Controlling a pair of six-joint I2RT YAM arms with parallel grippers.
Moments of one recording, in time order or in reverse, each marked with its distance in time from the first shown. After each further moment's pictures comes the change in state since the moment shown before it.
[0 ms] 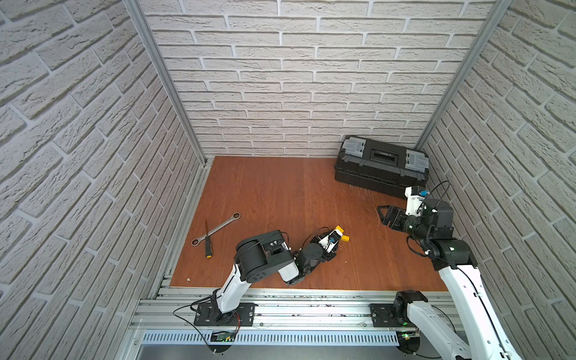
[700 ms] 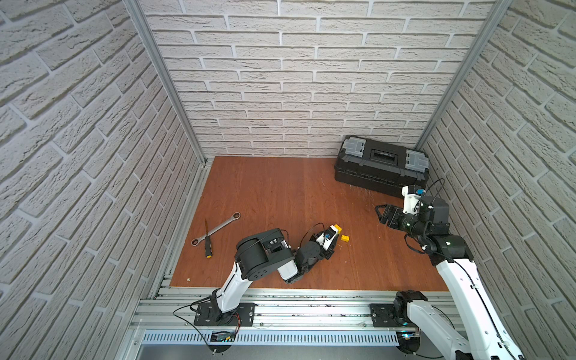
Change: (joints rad) left arm 0.027 0.005 -0.014 0.023 0.042 -0.111; right arm 0.000 0.047 0.000 0.006 -0.014 -0.006
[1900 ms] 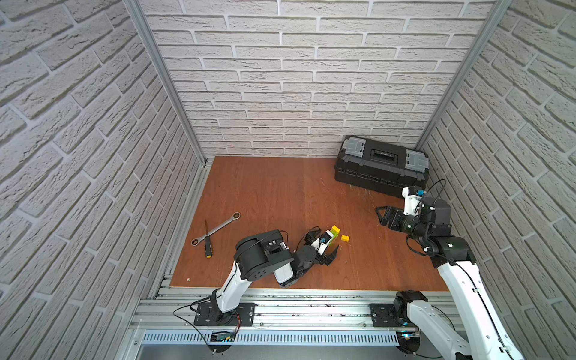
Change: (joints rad) left arm -0.015 -0.019 -0.093 -0.013 -0.001 -0.005; right arm 0.000 -0.014 0.015 -0.039 0.000 -0.022
